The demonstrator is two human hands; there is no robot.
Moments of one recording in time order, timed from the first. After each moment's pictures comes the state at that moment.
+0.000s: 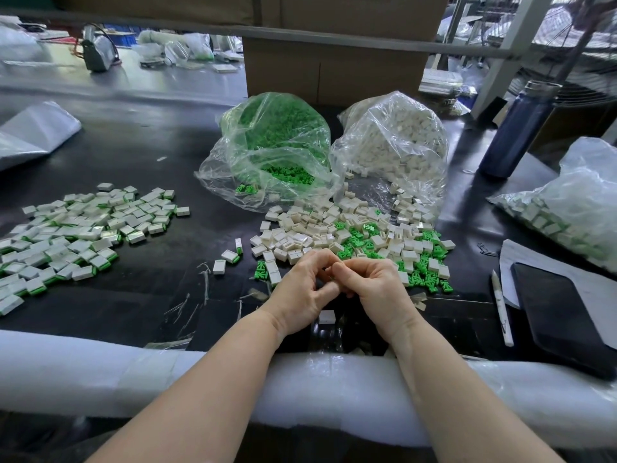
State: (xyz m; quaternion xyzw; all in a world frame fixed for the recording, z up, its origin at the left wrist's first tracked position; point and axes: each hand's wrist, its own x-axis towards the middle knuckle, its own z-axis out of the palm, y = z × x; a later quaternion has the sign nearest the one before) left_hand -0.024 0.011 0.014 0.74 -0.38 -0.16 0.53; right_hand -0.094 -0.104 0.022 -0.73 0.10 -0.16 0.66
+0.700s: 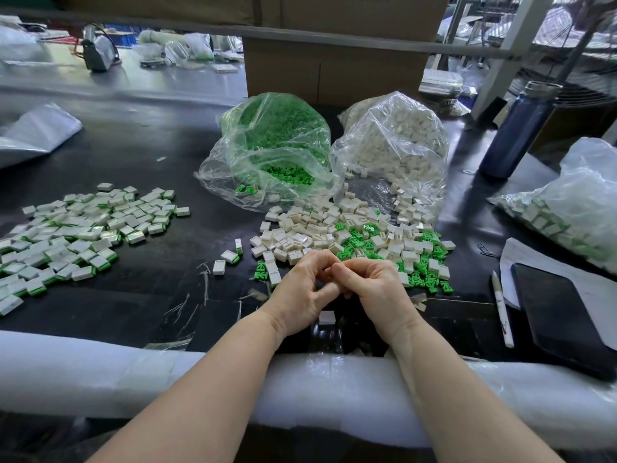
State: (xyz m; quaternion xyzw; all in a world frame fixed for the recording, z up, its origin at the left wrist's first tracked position) left_hand -0.025 0.011 0.016 0.73 -0.38 -0.16 0.54; right_hand -0.095 -0.104 0.022 -0.72 0.09 -0.15 0.67
